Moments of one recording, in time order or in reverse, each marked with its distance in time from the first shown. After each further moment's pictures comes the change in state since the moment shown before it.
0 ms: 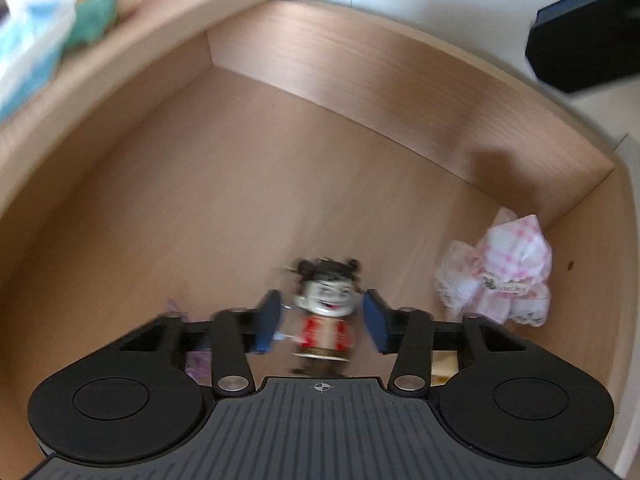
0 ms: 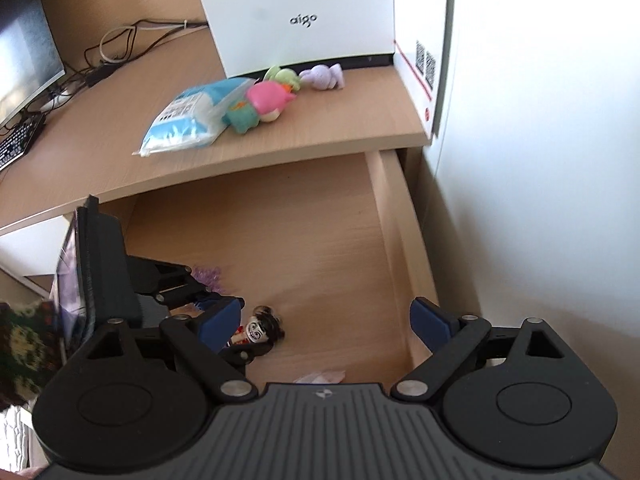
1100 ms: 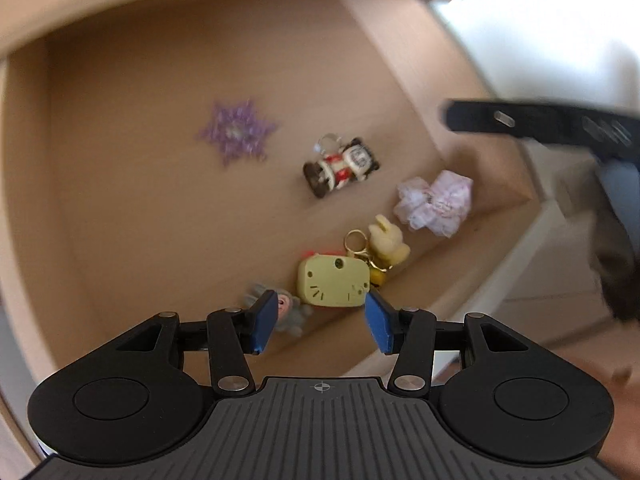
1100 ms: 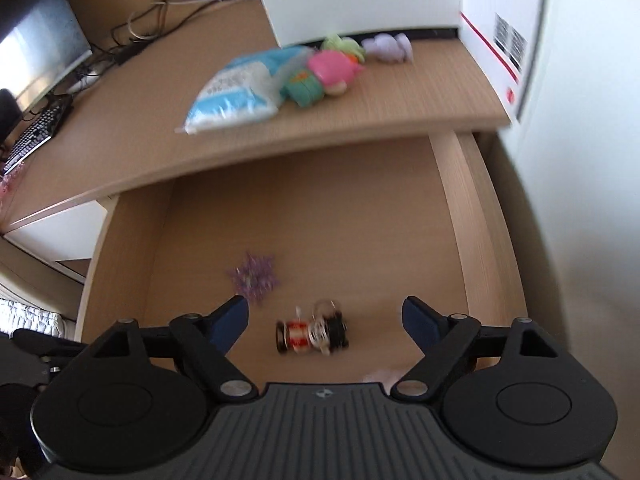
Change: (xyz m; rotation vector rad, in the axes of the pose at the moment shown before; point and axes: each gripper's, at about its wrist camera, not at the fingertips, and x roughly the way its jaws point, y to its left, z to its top) left arm -0.097 0.039 -0.079 -0.589 0.159 -0.187; right arm 0.026 0.030 0.003 0.021 0.127 0.119
